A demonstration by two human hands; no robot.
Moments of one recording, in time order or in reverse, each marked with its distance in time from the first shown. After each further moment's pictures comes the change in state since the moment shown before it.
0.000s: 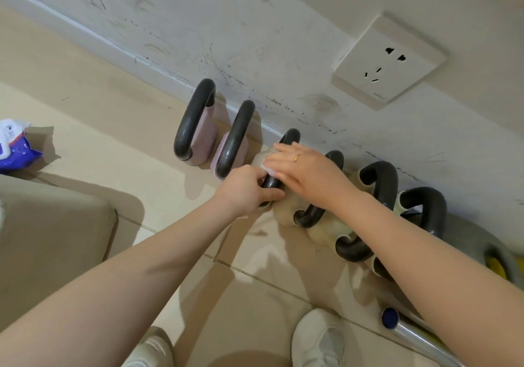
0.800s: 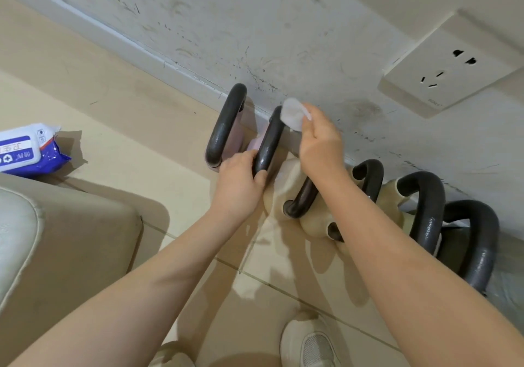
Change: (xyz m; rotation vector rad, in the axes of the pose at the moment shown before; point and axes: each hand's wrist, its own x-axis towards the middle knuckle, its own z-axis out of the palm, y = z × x) left_hand 0.000 -0.045 -0.029 0.005 0.375 0.004; right_hand 0.078 -0.034 0.006 0.667 0.503 0.690
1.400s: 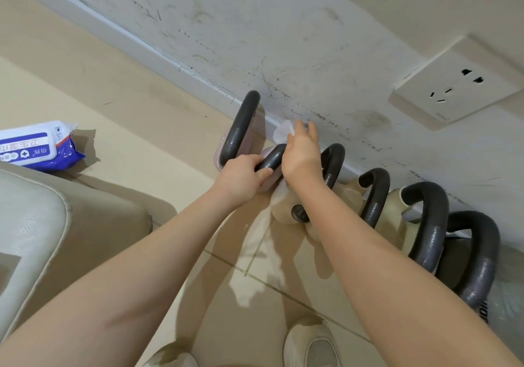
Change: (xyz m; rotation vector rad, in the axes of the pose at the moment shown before) left_hand 0.010 -0.001 -0.031 -0.089 -0.218 -0.118; right_hand 0.006 -0.002 0.049 -0.245 -0.116 0.132
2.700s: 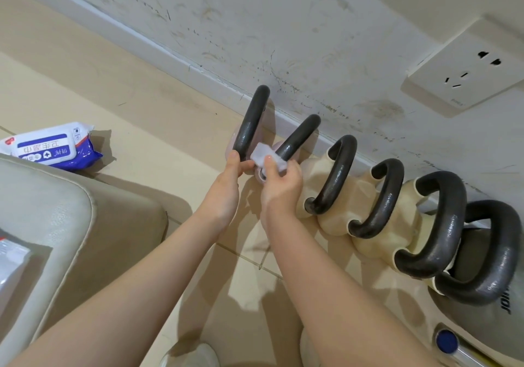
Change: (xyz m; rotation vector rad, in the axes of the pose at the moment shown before) left_hand -0.032 -0.043 -0.001 -0.615 0.070 -0.163; right_hand -0.066 -0.009 0.070 0.784 0.238 0.263
